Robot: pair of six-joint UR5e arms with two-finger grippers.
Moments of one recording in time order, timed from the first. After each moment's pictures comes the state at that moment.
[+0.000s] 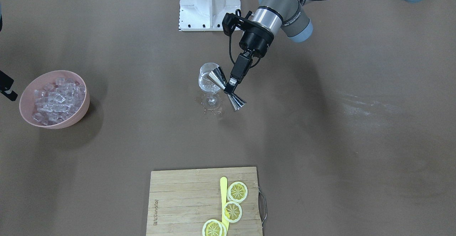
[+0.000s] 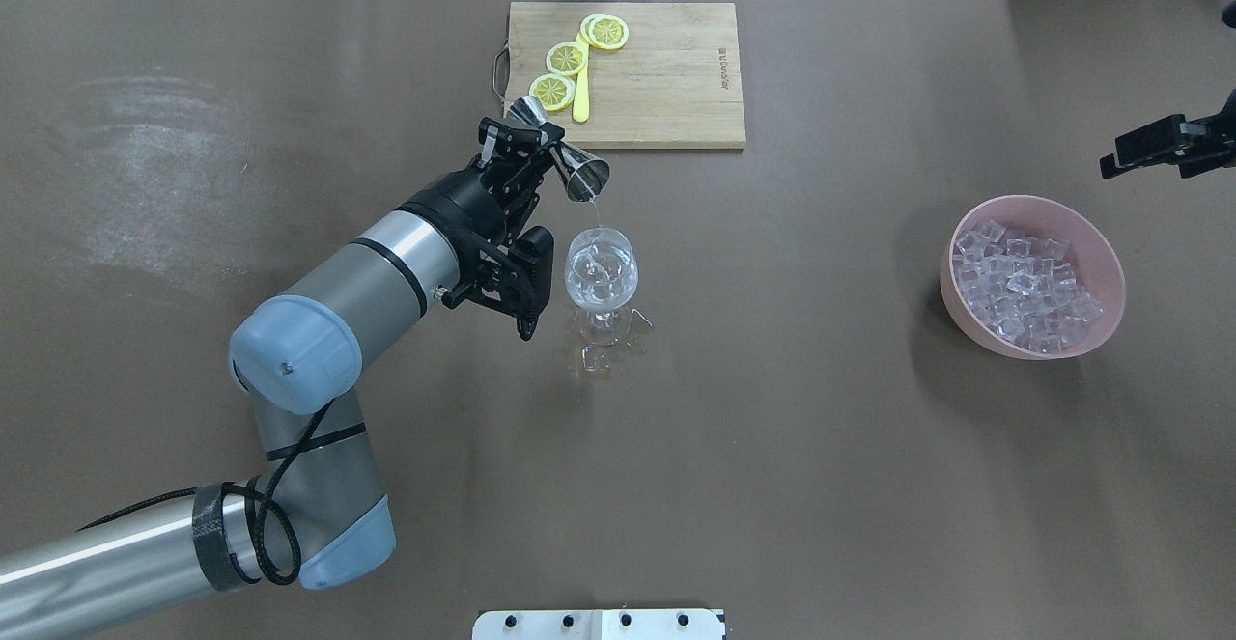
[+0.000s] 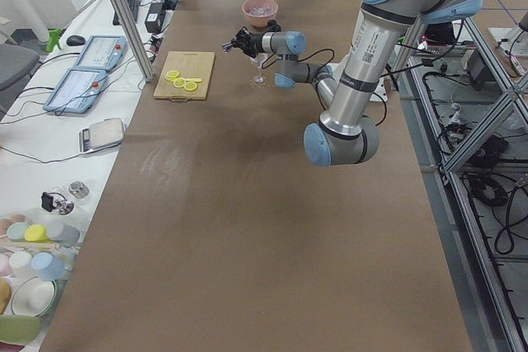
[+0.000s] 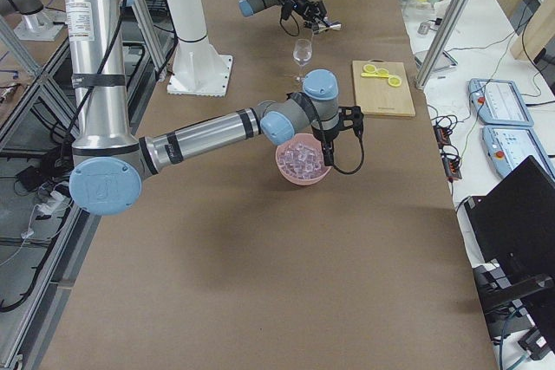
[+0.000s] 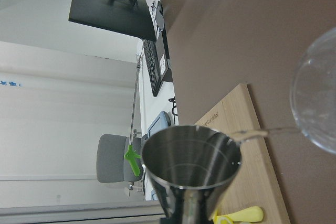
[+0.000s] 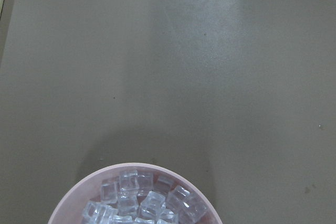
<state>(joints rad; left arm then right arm) -0.43 -2.11 -1.66 -2.65 -1.08 0.89 1.22 -1.53 1.86 -1.27 2.27 0.62</state>
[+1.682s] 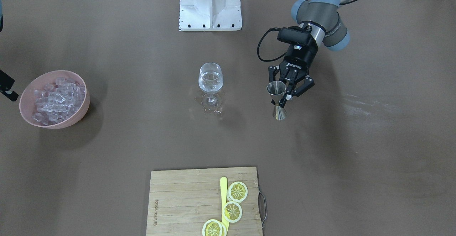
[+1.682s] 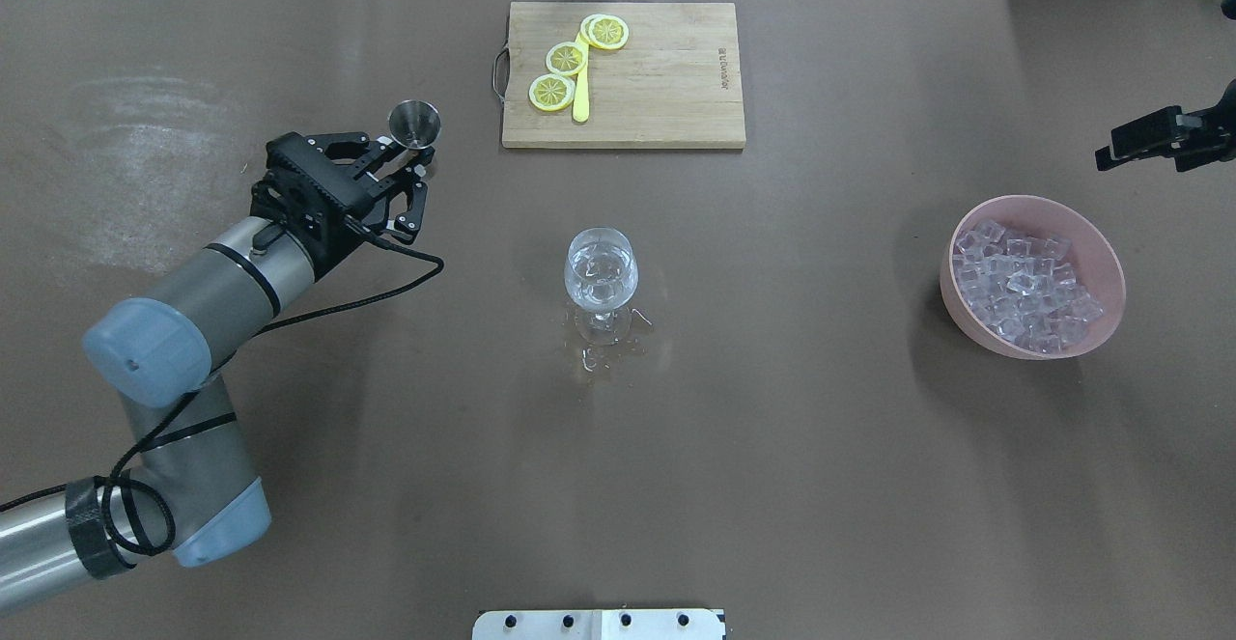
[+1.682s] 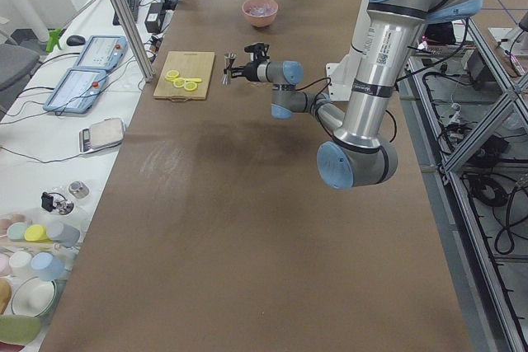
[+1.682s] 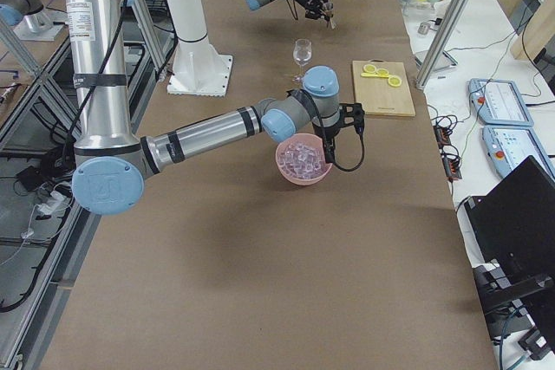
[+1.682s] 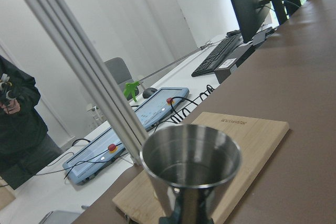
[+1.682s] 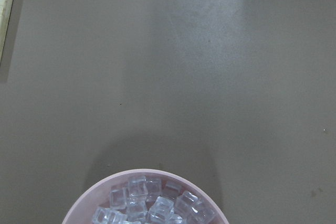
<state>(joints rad) -0.52 -1.86 -1.66 -2.81 -1.12 -0.36 1.22 -1.52 1.87 -1.27 2.27 0.64</state>
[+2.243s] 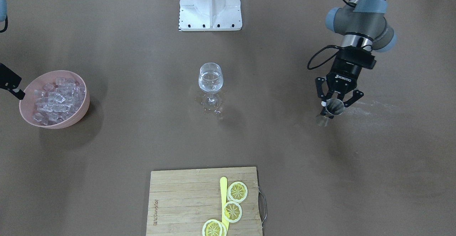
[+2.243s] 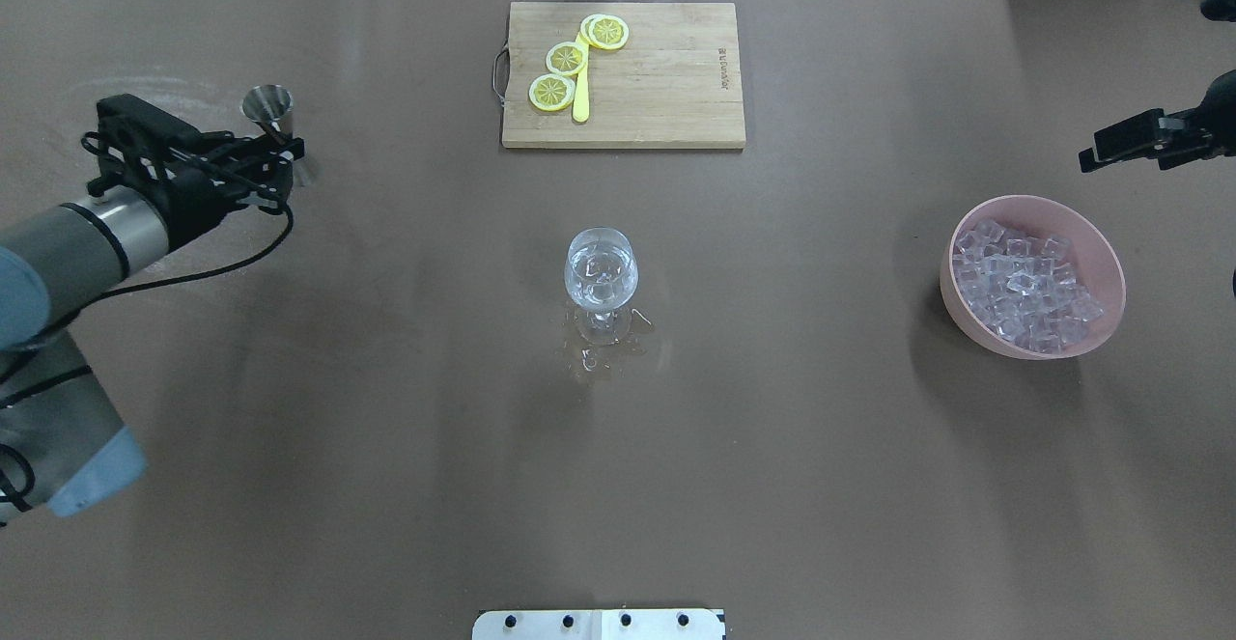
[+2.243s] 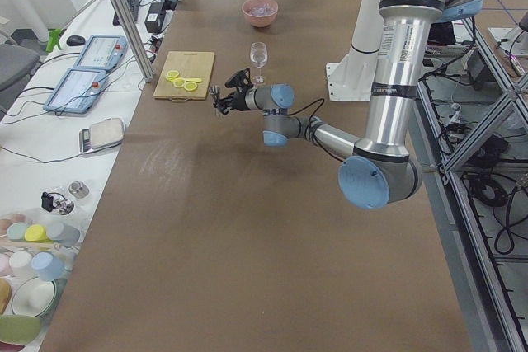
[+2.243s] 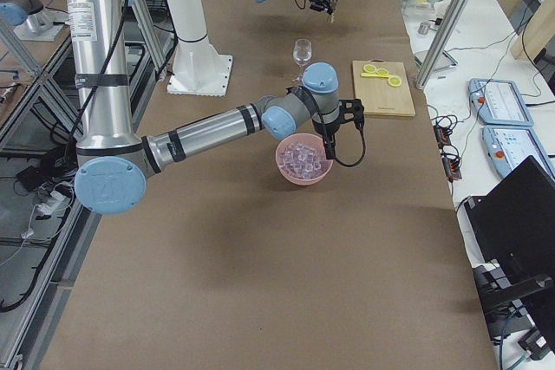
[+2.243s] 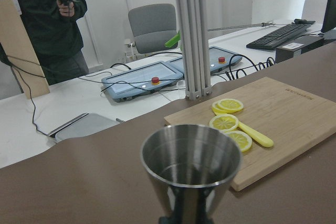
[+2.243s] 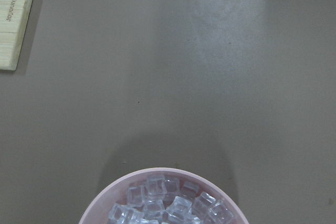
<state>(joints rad) -0.73 -1.68 -1.65 -2.83 -1.41 -0.70 1.19 -1.51 1.89 -1.27 2.26 0.63</state>
